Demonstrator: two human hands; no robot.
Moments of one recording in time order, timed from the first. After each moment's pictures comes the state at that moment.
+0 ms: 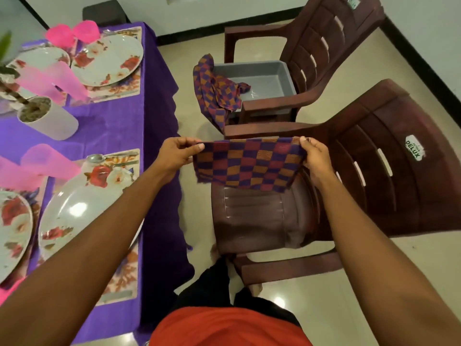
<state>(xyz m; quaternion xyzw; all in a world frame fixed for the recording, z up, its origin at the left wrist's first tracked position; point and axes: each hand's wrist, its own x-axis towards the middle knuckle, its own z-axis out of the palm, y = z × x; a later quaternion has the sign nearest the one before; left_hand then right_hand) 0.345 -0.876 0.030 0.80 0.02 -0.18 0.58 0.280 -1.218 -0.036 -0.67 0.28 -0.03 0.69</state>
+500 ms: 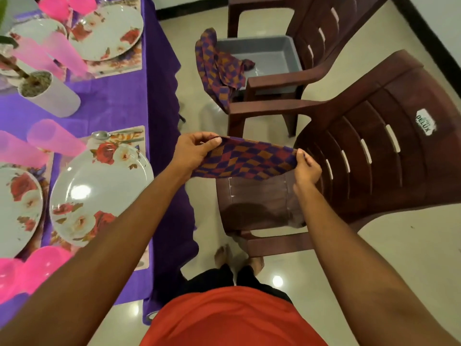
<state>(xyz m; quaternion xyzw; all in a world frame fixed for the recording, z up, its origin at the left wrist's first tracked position) 0.286 -0.883 0.025 0.78 0.04 -0.18 0.60 0.225 -1.149 -0.098 -0.56 0.48 -0.14 0.66</state>
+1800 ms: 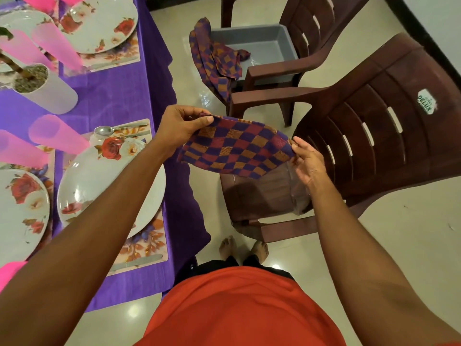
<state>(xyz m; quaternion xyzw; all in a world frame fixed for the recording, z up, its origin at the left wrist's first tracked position) 0.318 -0.824 0.059 0.84 -0.09 -0.16 0.52 0.198 -1.127 -0.067 -0.42 0.38 -0.03 0.82</state>
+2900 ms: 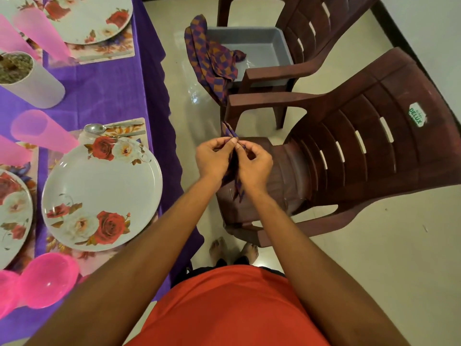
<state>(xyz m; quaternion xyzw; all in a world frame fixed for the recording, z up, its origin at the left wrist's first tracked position) 0.255 -0.893 0.003 0.74 0.14 -0.10 0.65 0.219 -0.974 -0.030 -0.73 0.26 -0.19 0.60</state>
